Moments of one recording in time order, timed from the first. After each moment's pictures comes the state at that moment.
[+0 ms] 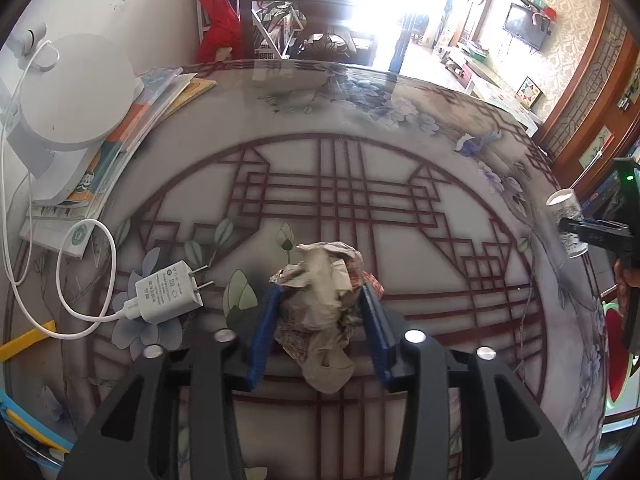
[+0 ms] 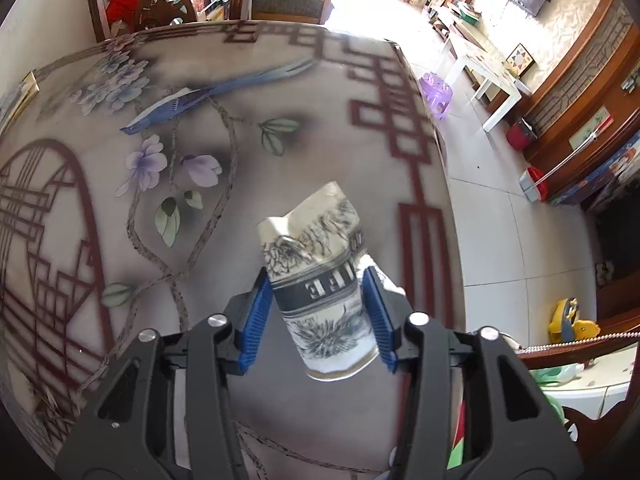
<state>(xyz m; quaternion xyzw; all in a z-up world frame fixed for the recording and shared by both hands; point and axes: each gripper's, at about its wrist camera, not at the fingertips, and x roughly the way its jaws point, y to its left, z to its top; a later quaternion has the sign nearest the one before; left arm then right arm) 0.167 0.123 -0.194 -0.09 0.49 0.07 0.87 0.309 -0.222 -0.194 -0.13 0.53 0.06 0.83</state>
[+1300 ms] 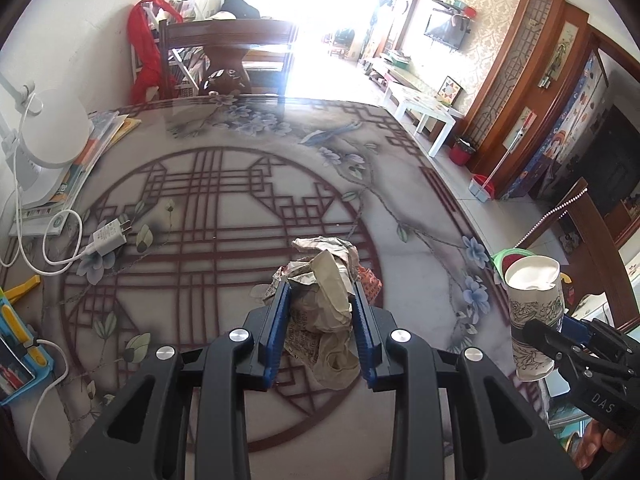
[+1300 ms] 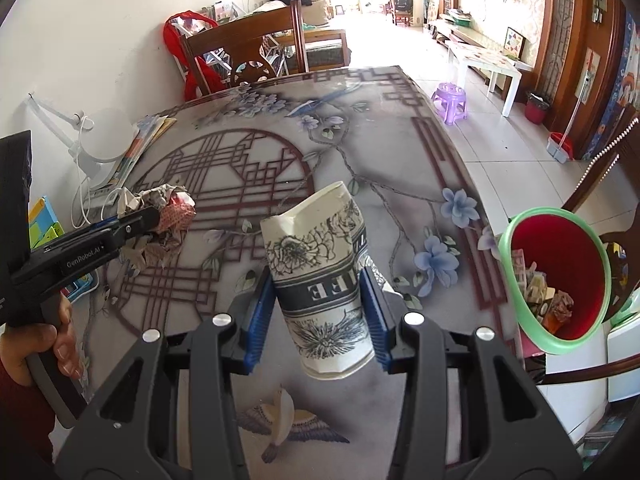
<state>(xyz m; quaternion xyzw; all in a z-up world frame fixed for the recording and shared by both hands) 0.047 -0.002 -0.112 -0.09 0.44 -0.05 0.89 0.002 -0.234 -0.080 0.03 0.46 0.13 0.88</state>
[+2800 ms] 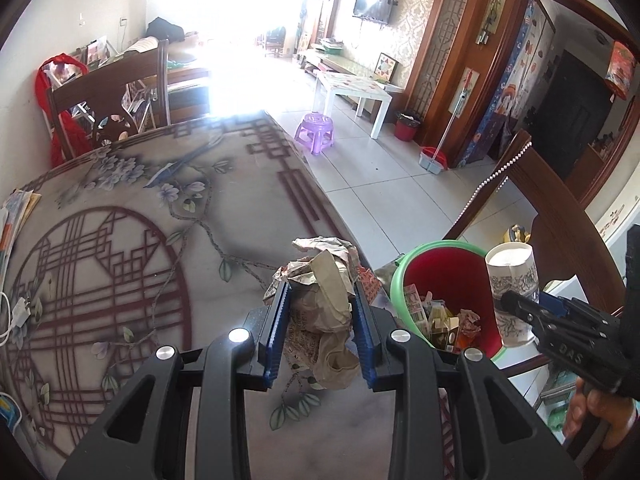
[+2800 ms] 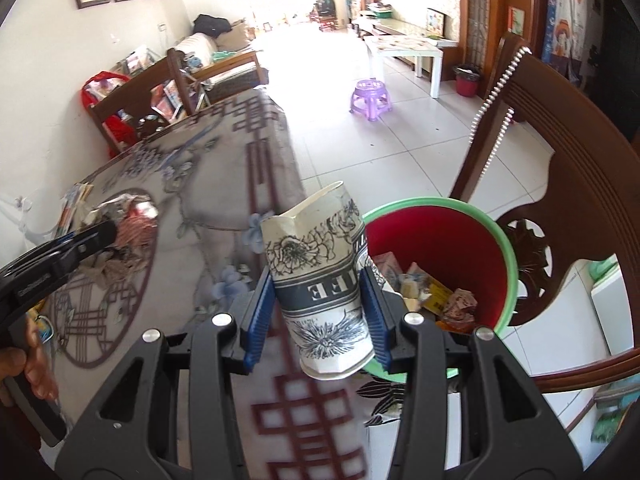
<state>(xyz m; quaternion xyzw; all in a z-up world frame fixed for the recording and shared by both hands) 0.092 -0.221 -0.086 -0.02 0.43 -0.14 0.89 0.031 -0.460 -0.093 0.10 0.45 0.02 0.89</state>
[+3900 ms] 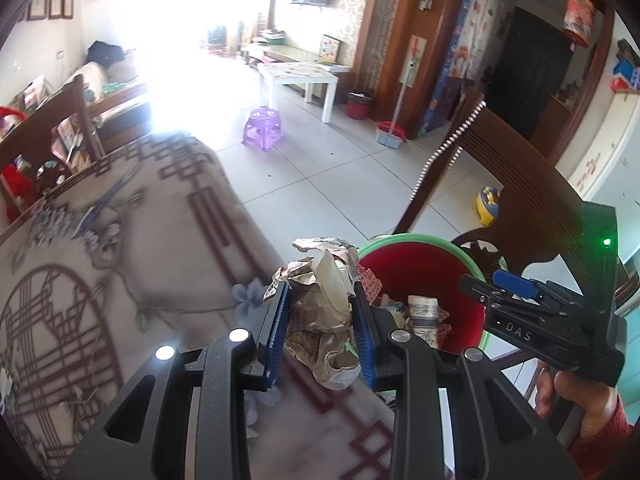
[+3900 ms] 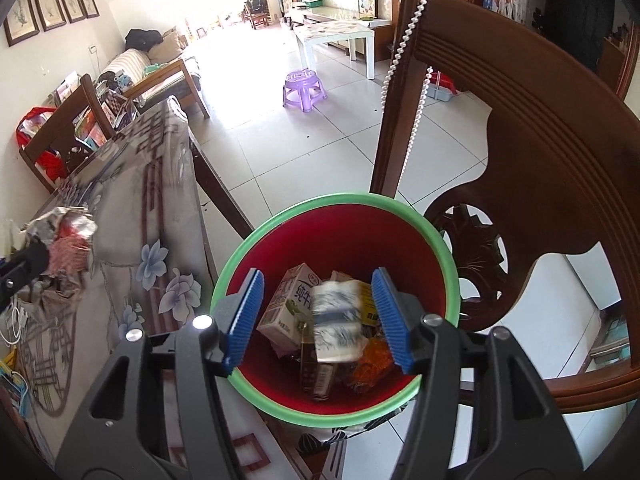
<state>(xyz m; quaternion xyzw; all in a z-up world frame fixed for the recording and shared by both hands) 0.125 -0.326 -0.092 0.05 0.44 -0.22 0.87 0.062 -0.543 -0.133 0.13 0.46 -0.09 0.87</state>
